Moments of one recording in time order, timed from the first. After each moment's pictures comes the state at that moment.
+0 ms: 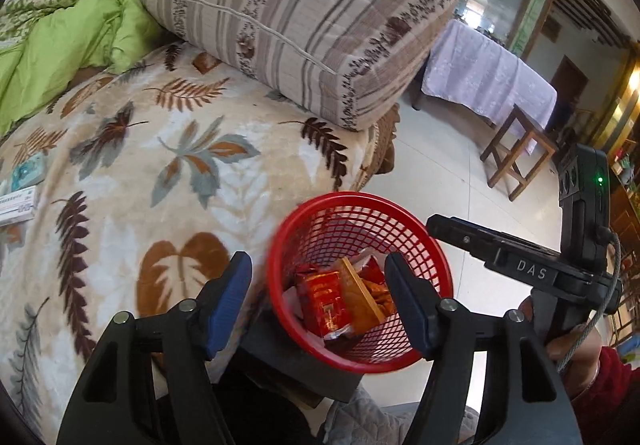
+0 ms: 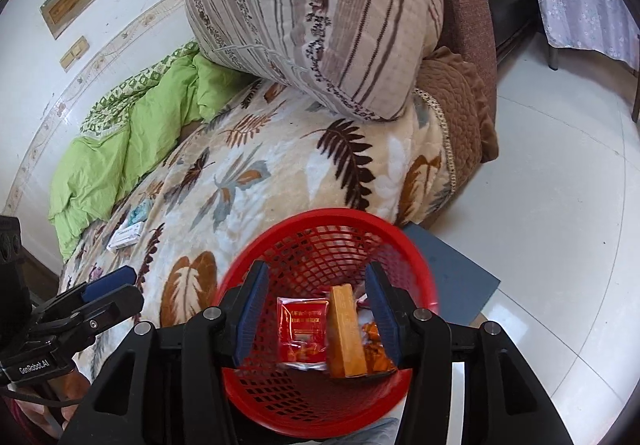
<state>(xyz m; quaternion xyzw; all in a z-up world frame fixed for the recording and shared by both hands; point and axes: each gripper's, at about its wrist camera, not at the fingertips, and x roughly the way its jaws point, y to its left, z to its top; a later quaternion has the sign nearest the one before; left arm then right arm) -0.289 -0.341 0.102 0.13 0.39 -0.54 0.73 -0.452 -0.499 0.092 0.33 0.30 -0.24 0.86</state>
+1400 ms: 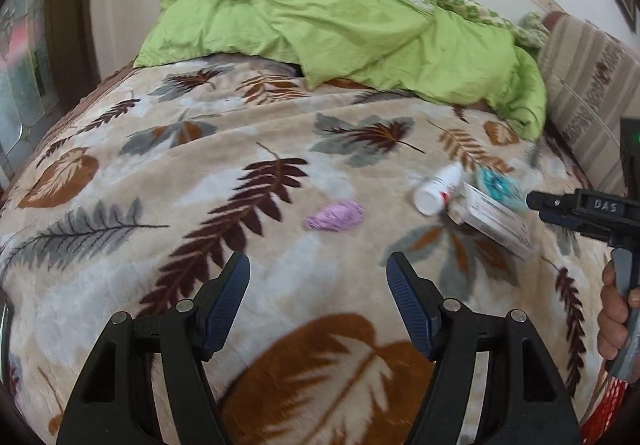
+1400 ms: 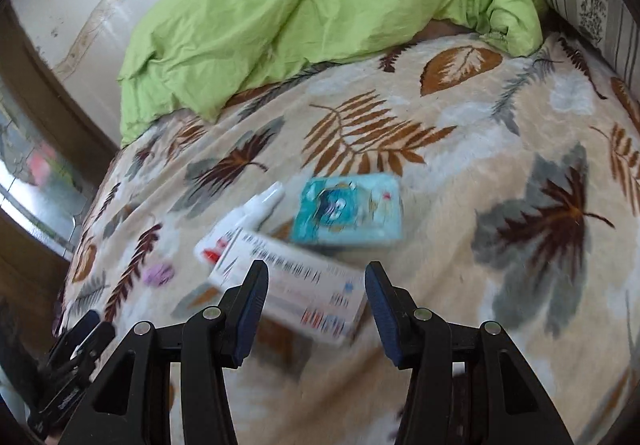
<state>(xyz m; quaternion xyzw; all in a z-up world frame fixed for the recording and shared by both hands) 0.012 -0.026 0.048 -0.02 0.38 -0.09 0.92 0.041 -0.338 0.053 0.20 0.43 0.04 0.88</state>
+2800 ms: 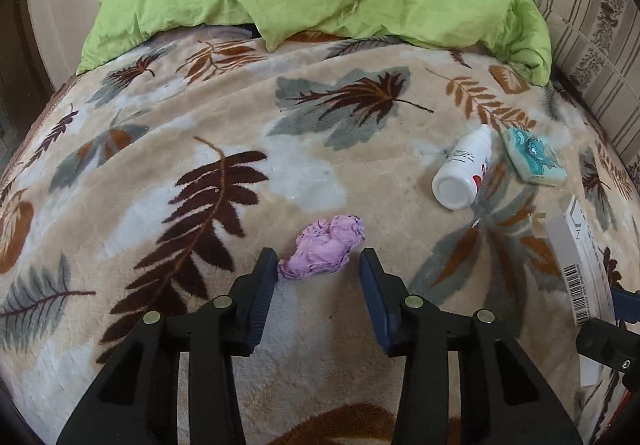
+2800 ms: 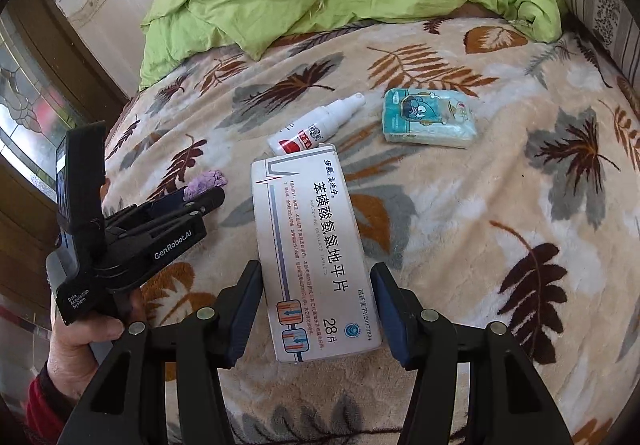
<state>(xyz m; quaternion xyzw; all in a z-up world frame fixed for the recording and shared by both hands) 0.085 -0.069 0.006 0.07 0.43 -0.14 0.89 -0.017 -0.247 0.054 0.16 0.47 0.05 0.87</state>
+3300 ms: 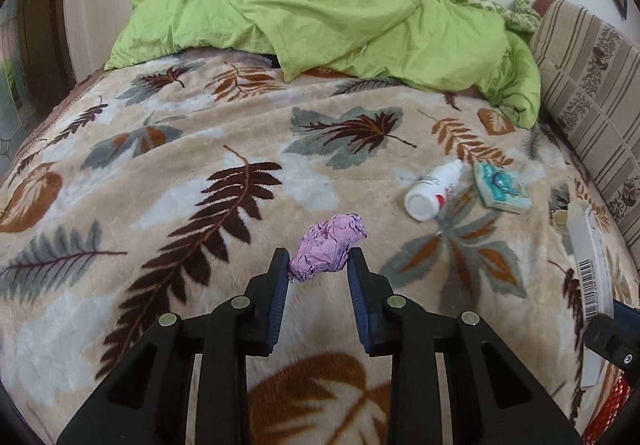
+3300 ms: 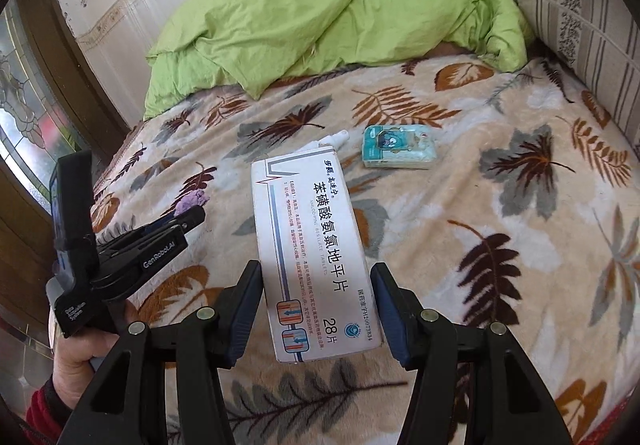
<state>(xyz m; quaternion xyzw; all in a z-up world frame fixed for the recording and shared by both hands) 0.033 -0.049 0.040 0.01 0.38 -0.13 0.91 -0.080 -0.245 0.089 0.15 0.40 0.02 0.90</state>
